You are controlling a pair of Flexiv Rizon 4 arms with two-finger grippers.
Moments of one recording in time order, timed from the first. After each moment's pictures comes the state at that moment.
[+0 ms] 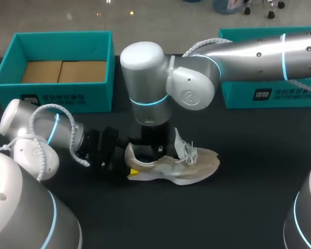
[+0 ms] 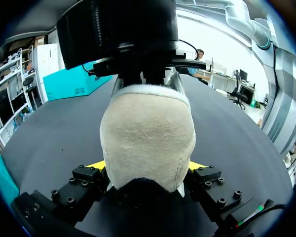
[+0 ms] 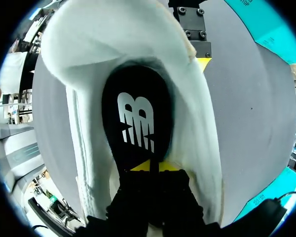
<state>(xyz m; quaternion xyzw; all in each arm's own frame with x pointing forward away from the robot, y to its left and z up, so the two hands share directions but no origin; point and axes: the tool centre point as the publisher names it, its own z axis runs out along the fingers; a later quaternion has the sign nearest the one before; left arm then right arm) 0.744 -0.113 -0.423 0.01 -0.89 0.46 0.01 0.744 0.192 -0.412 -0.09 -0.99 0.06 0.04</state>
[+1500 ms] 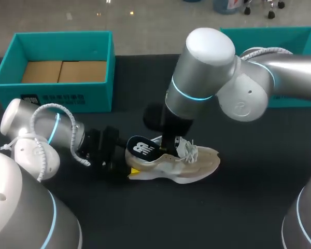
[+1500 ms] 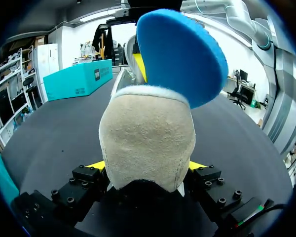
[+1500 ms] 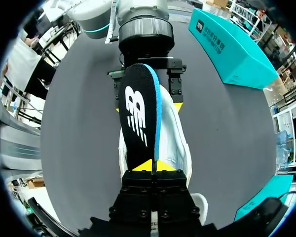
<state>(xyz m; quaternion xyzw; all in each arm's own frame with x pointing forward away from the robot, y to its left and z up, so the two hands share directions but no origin) 0.746 -0.115 -0.423 0.01 -0.89 0.46 0.01 0.749 0.198 -0.343 -0.06 -0.99 -0.13 -0.02</state>
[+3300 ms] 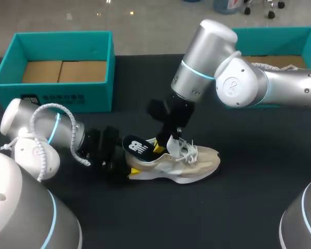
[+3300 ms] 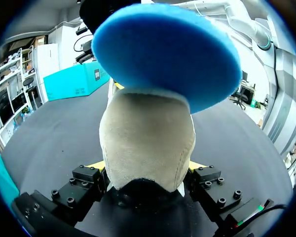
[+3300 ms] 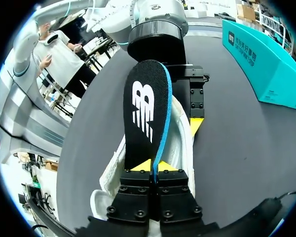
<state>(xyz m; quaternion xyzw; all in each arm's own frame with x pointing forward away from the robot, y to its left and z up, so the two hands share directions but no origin) 0.746 -0.115 -0.423 0.01 -0.89 0.46 0.01 0.757 0.215 -0.368 0.05 -0.96 -0.23 0.15</state>
